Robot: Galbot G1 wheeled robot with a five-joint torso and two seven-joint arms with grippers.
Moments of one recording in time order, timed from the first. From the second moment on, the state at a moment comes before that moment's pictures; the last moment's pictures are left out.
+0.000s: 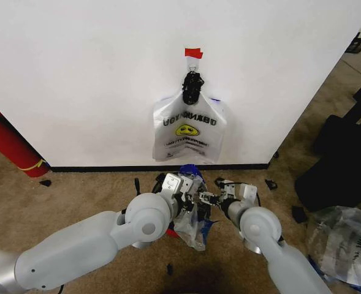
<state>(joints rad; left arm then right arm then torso) 0.42 -0.90 0.55 -2.15 -1.48 0.74 -0.96 -1.03 1.19 0.15 2.00 1.20 -0.74 0.77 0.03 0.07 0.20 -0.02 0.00</state>
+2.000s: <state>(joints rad) 0.54 -0.83 0.38 -2.15 -1.40 0.70 -0.92 -1.12 1.22 0.22 2.03 1.19 -0.69 0.69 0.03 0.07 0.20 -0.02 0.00</state>
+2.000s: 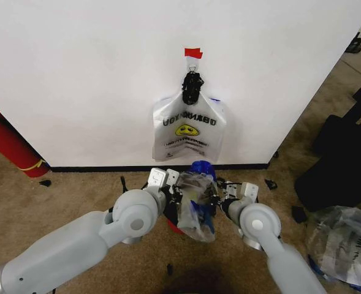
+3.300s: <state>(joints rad) 0.85 -0.63 0.00 -2.23 -1.42 0.70 -0.78 -1.30 1.19 0.46 2.17 1.38 -0.64 0.48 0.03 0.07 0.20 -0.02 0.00</state>
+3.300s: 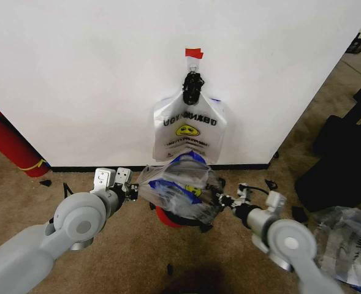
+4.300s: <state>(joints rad) 1.01 -0.71 -0.12 -2.42 -1.35 0.65 -0.84 -1.32 1.24 0.52 2.15 1.31 -0.61 0.48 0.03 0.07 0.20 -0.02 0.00</state>
